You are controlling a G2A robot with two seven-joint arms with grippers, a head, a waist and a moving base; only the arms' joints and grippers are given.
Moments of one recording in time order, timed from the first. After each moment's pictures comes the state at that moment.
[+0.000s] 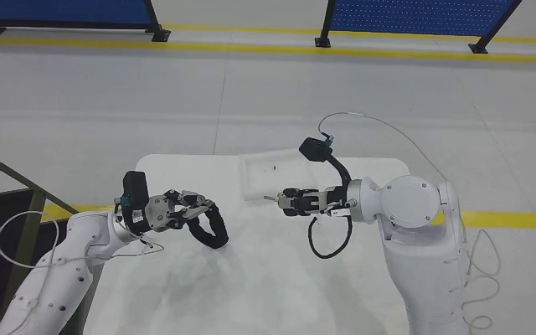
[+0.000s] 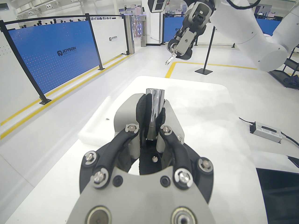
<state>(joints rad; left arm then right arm) 0.98 -0.87 -1.08 -1.40 1.13 -1.01 0.47 -0.99 -1.35 1.43 -1.98 -0.51 0.28 1.54</state>
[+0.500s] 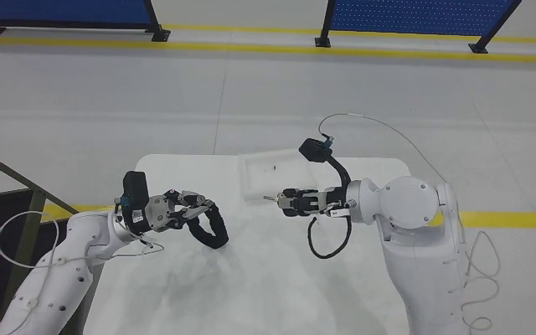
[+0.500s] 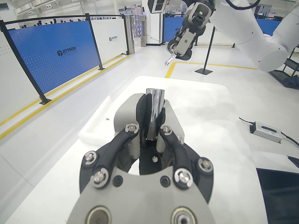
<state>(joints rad) 0.99 -0.87 -1.08 -1.41 1.14 -1.00 0.45 -1.01 -1.35 1.43 -1.98 -0.50 0.30 1.50</state>
